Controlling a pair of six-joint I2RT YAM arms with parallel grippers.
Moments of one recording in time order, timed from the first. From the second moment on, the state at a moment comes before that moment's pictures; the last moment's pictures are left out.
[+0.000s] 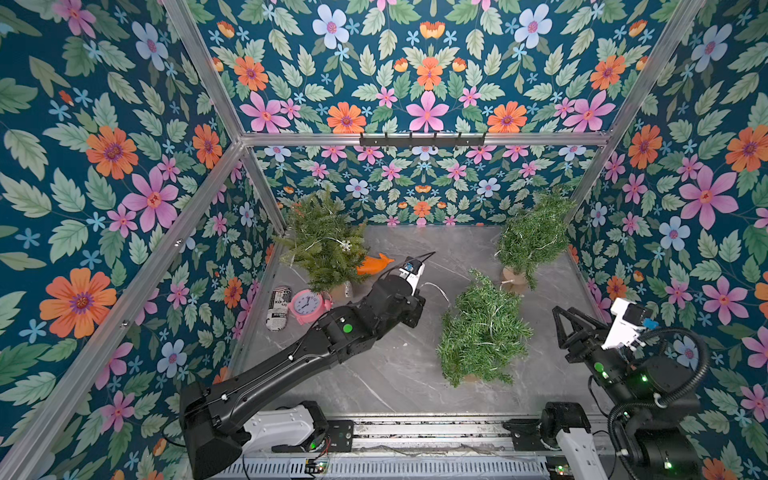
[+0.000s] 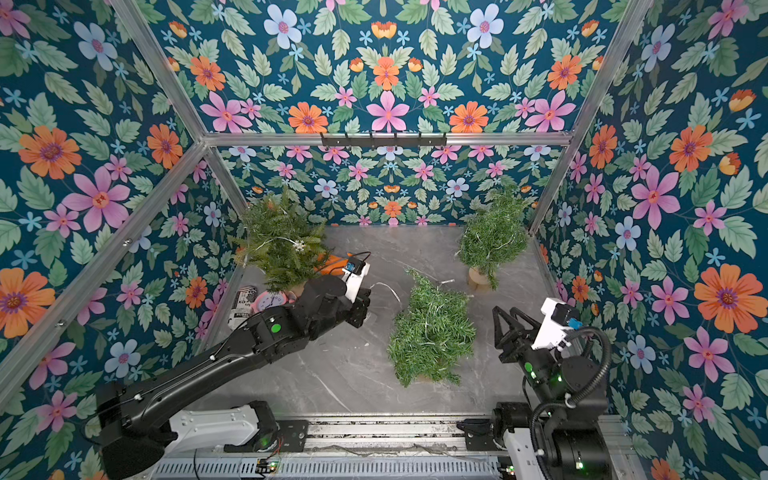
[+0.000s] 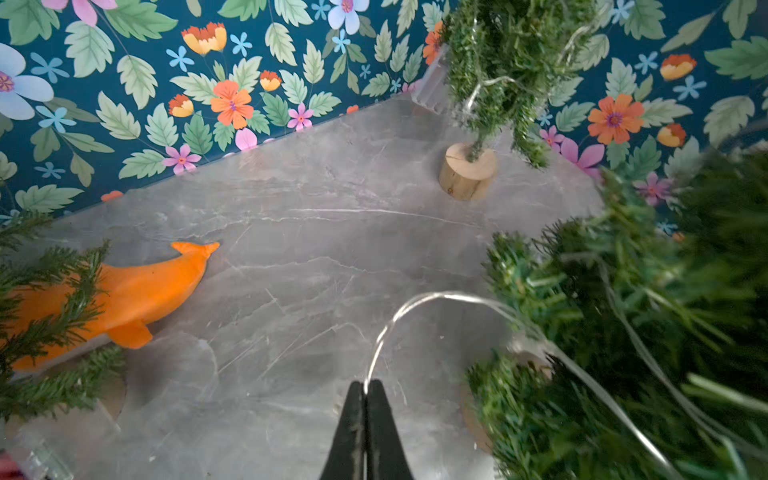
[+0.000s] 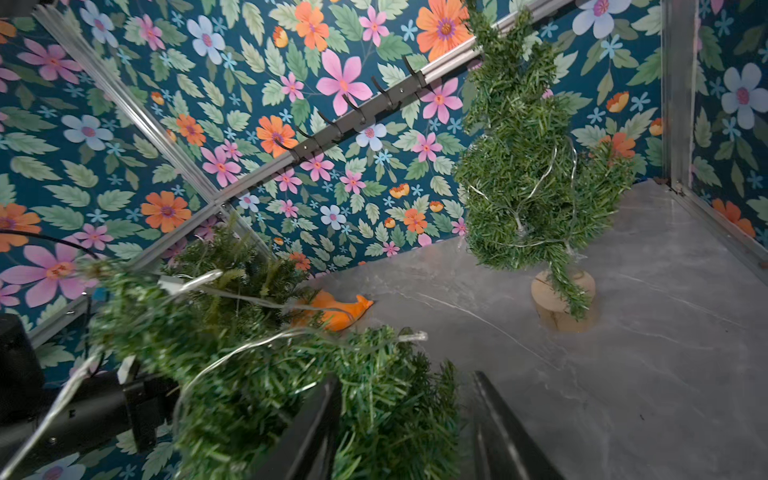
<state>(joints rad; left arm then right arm) -0.94 1.21 1.14 -0.46 -0.26 -0.22 -0.02 0.29 0.88 -0.68 -0.31 0.48</state>
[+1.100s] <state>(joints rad) -0.77 1.68 1.38 -0.12 0.41 -0.13 -0.03 0.68 0.28 0.31 -0.39 0.48</state>
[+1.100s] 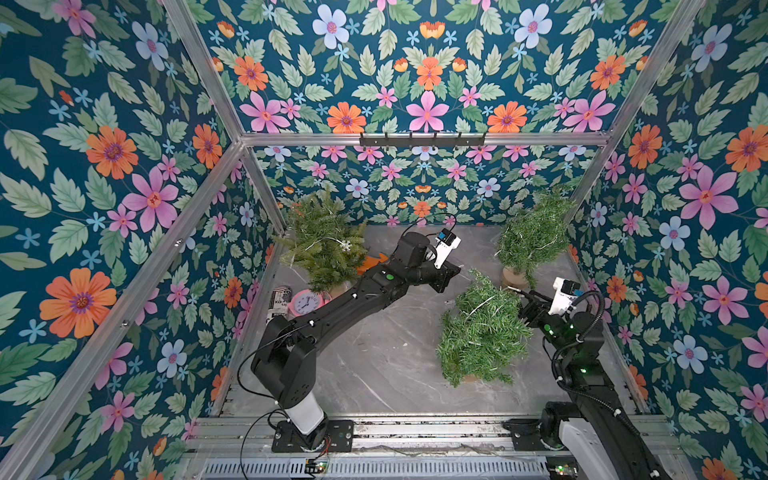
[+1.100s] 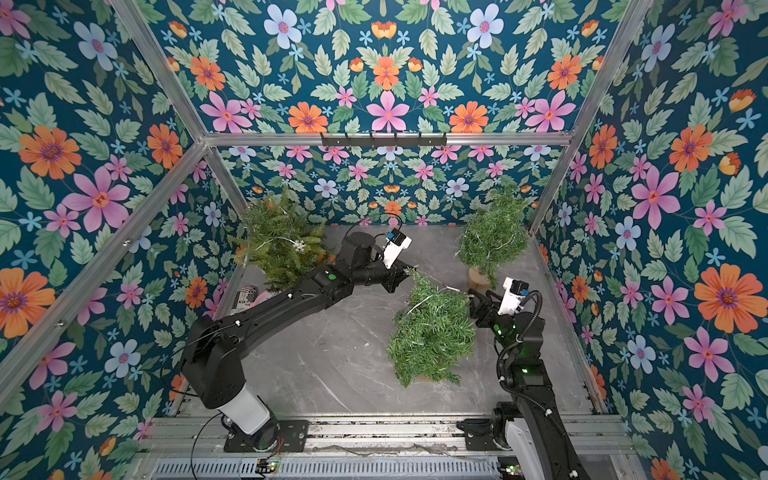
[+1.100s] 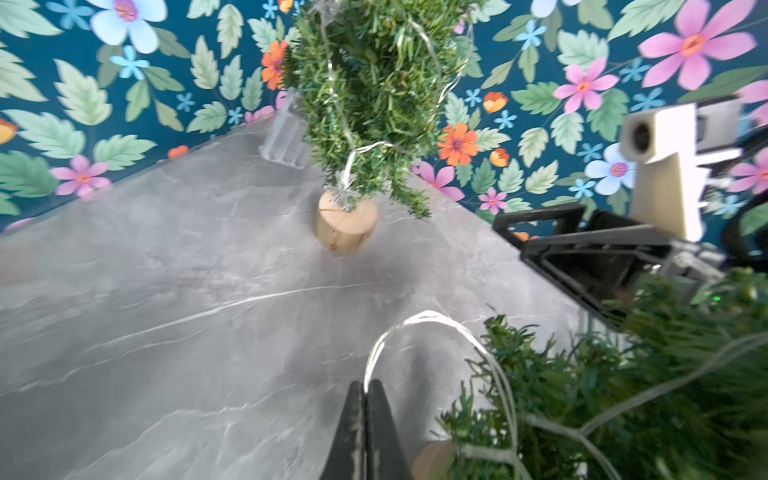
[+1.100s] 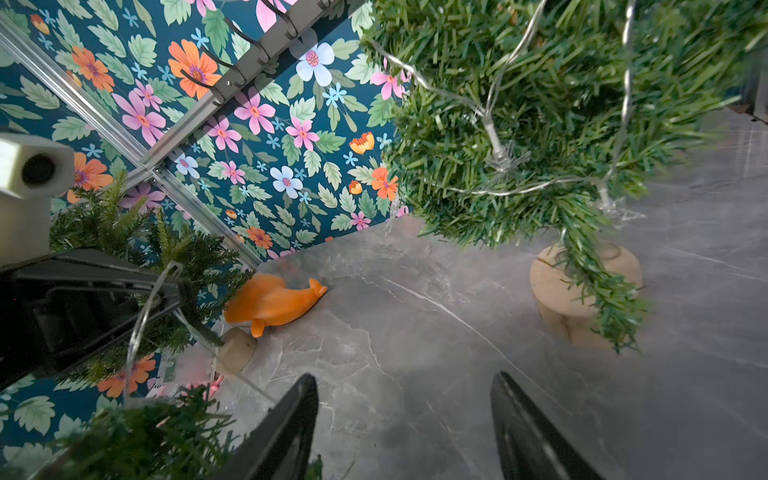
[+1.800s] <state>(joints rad) -0.79 1.83 1.51 0.03 0.62 -0.34 -0.03 0.76 0.15 0.52 -0.34 0.43</state>
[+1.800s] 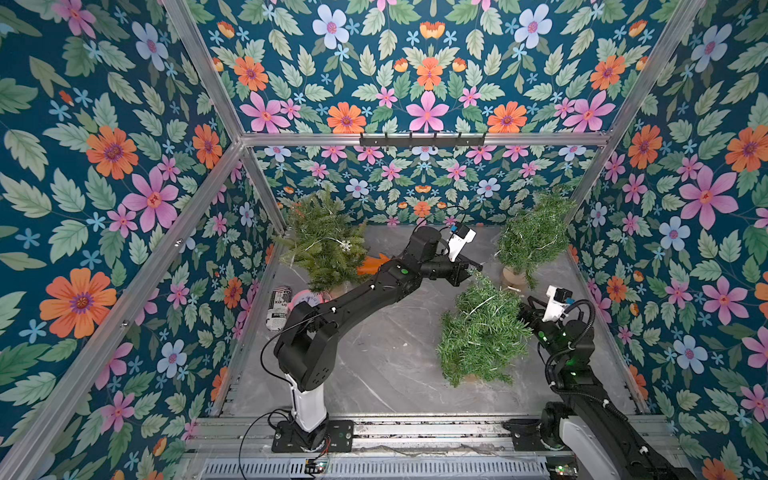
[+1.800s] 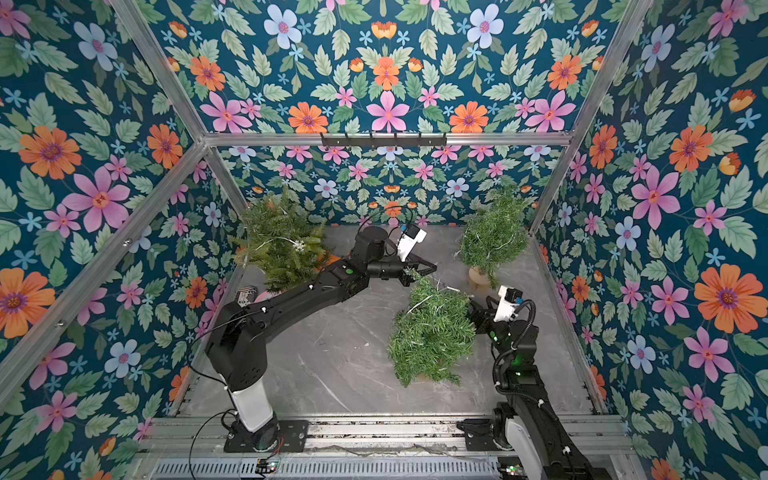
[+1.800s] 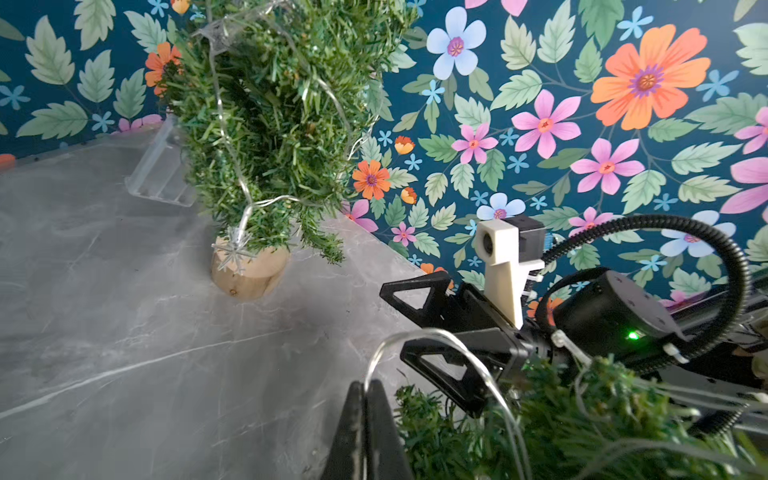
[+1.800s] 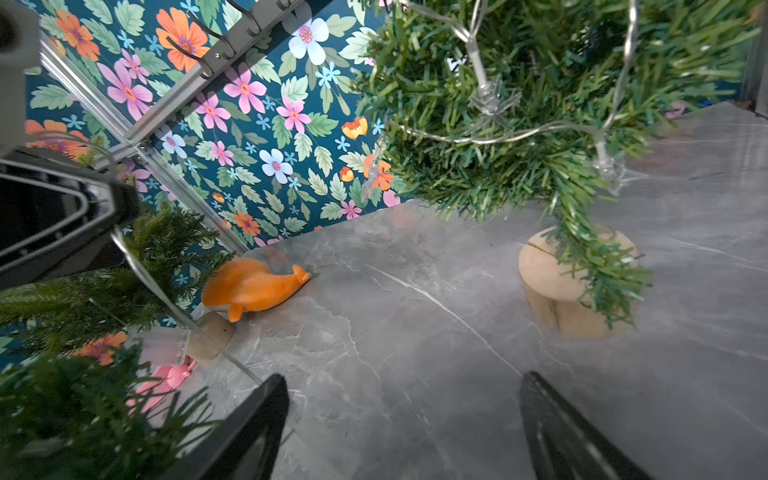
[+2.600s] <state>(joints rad) -0.81 1.89 1.62 0.06 0.72 -0.44 0.06 1.11 0.19 0.87 -0.50 0.34</state>
